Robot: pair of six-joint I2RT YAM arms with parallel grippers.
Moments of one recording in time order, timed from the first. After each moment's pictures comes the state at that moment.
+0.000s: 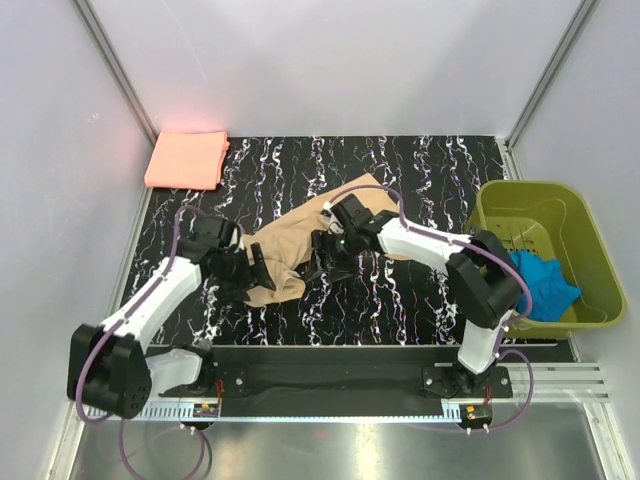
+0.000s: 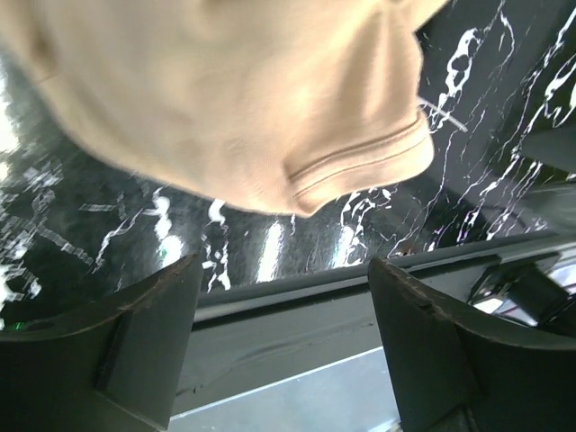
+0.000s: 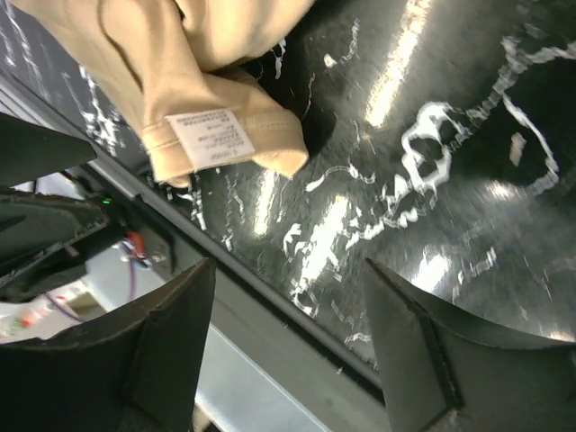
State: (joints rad) left arm -0.26 1.15 0.78 -0.82 0.31 -0.60; right arm 0.71 1.80 1.25 -0.48 -0.46 0.65
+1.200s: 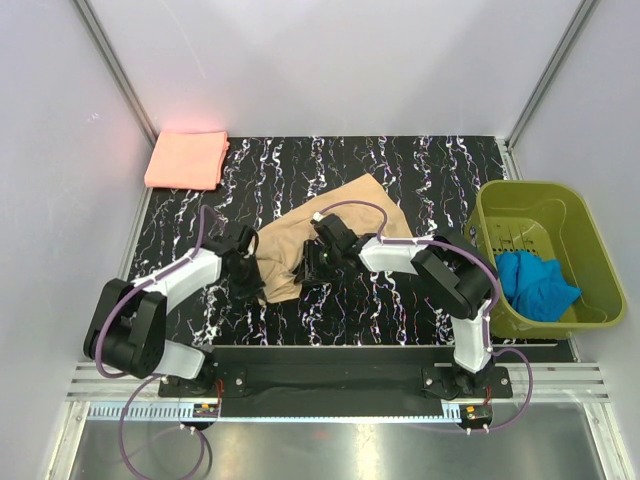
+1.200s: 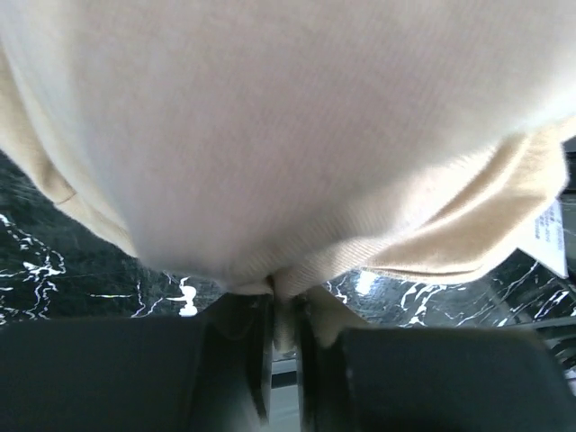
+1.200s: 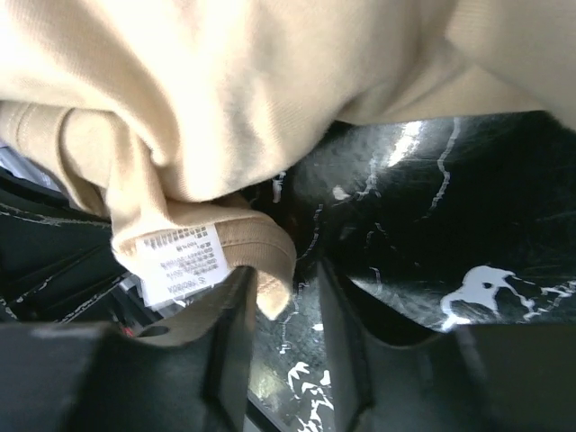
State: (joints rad) left arm -0.35 1.40 0.72 -0.62 0.17 -0.65; right arm 0.81 1.98 1.14 -0.03 -0.32 0.81
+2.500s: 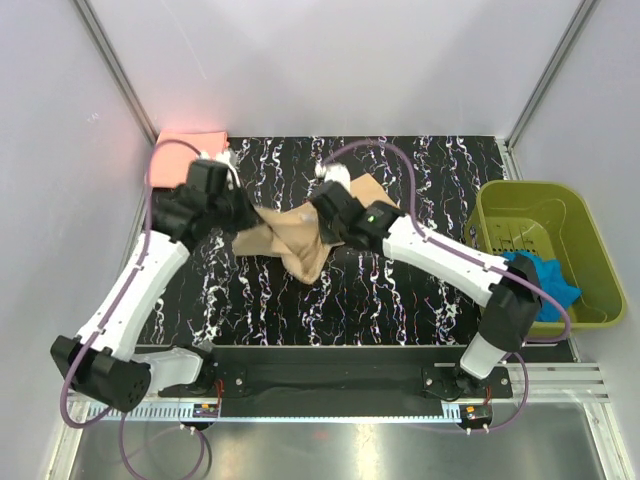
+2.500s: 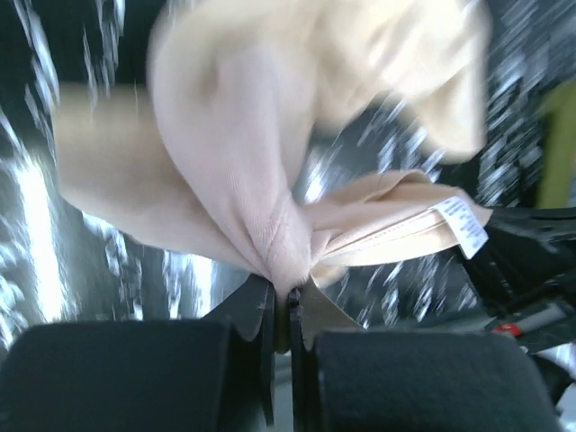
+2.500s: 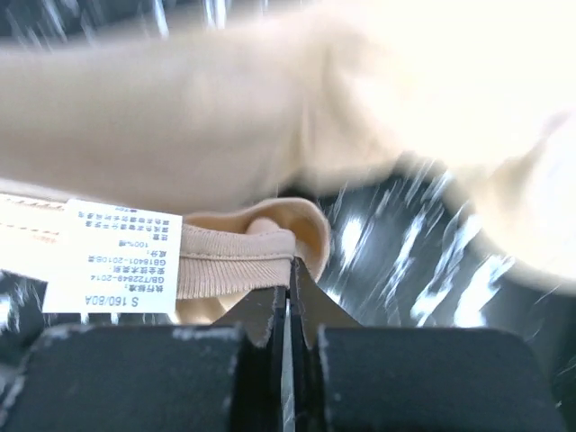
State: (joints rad) left arm -0.35 1.21 1.25 -0.84 0.11 -0.58; right arm 0.91 1.67 1.47 -0.64 0.35 0.54
